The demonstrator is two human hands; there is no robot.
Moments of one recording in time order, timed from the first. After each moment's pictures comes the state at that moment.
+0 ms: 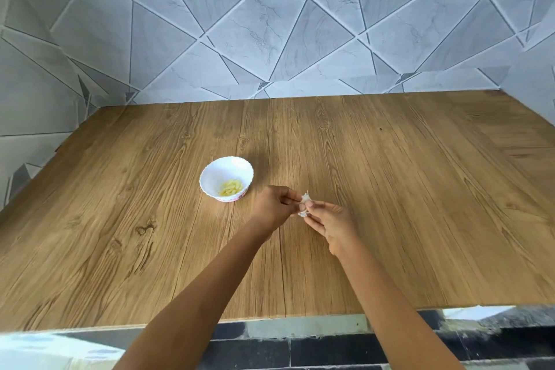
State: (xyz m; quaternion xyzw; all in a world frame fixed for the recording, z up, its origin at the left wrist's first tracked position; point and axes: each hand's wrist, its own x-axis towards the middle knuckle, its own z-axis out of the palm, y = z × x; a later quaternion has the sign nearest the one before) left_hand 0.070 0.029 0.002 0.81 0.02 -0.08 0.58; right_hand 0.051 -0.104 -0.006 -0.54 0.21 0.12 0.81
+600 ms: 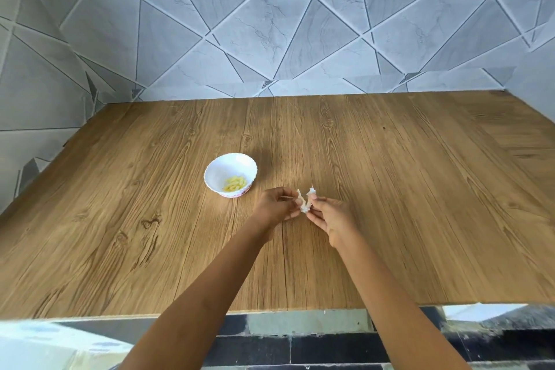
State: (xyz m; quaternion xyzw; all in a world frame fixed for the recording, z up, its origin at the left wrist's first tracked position) left_hand 0.062 0.029 0.000 0.69 0.10 -0.14 0.71; right_hand 0.056 -0.099 0.000 -0.56 0.25 0.11 0.78
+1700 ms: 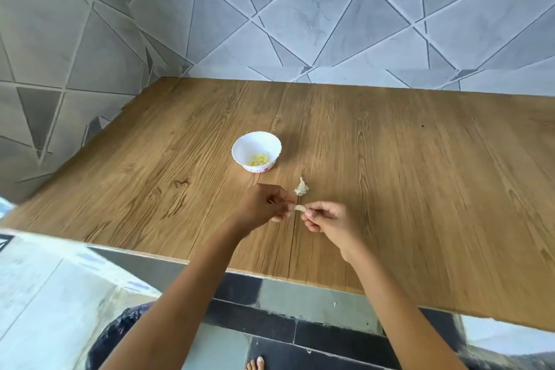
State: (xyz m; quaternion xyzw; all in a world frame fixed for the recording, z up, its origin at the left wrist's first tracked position) left_hand 0.002 0.071 0.013 0.83 0.04 -0.08 0.55; right_hand 0.012 -0.107 -0.010 -0.71 -0.03 0.19 0.68
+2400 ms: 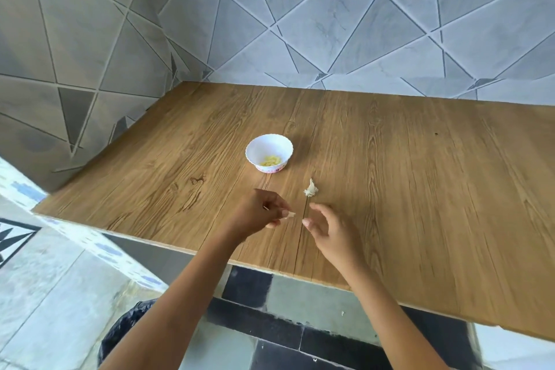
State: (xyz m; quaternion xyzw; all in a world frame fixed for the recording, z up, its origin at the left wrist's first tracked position) left_hand -0.029 0.079 0.027 0.87 0.07 -0.05 0.48; right_hand -0.004 -0.103 -0.033 -0.90 -0.19 -0.04 0.39
